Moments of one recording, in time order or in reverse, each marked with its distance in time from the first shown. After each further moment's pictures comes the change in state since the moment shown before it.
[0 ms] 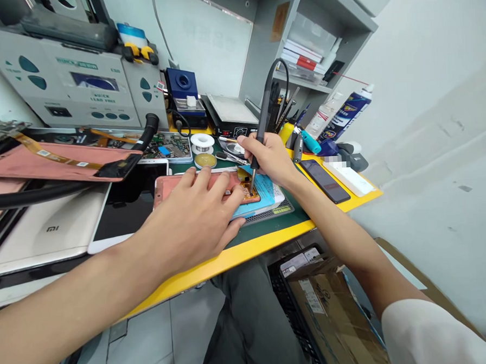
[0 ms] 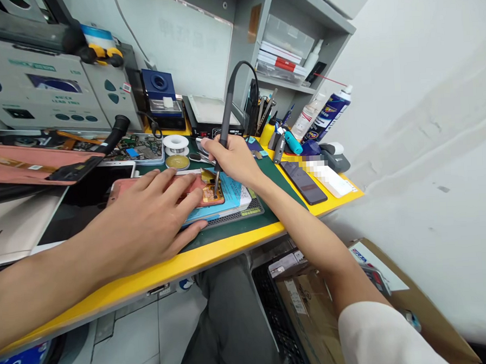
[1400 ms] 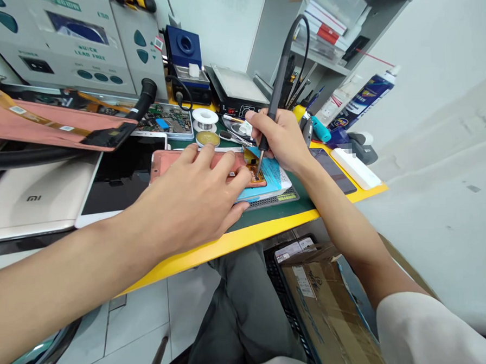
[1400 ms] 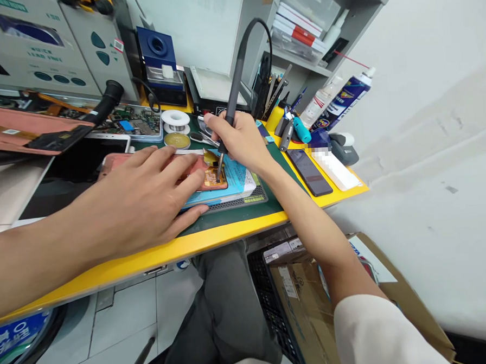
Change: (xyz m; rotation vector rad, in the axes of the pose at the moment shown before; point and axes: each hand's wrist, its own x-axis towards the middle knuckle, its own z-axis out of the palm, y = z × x) left_hand 0.001 0.000 -0.004 -0.025 -0.073 -0.010; right_hand -0.005 -0.005 -0.003 -0.040 -0.034 0.021
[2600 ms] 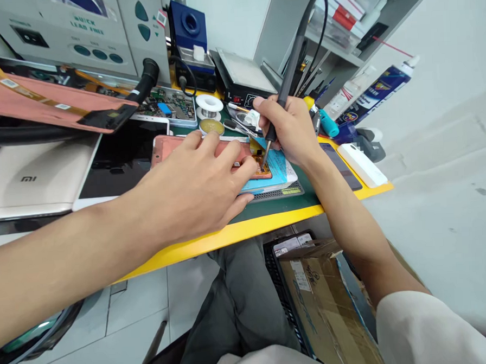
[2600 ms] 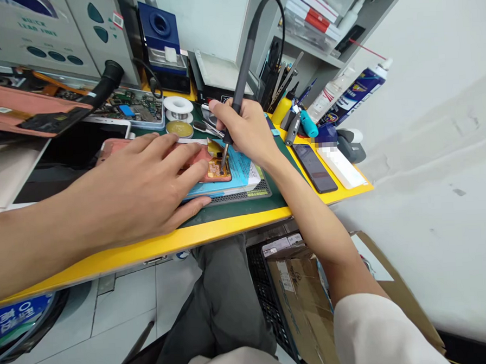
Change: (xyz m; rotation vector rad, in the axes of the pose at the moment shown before) left_hand 0.001 0.000 0.001 0.004 -0.038 -0.010; right_hand -0.001 -0.004 0.002 0.006 0.016 0.011
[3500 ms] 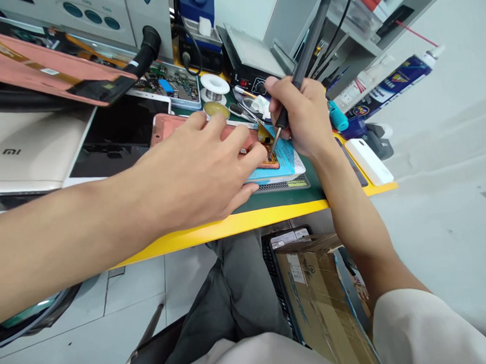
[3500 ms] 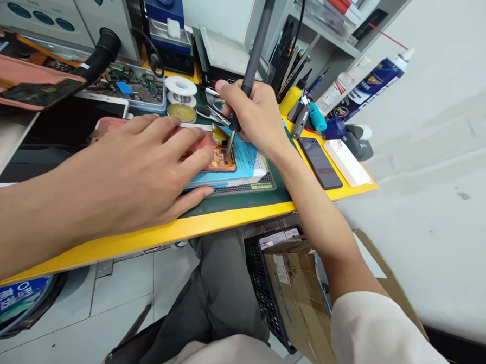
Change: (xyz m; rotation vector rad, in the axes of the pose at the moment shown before) left_hand -0.002 0.000 0.005 -0.081 0.123 -0.003; right_hand -0.004 -0.002 0.003 -0.024 0.014 -0.028
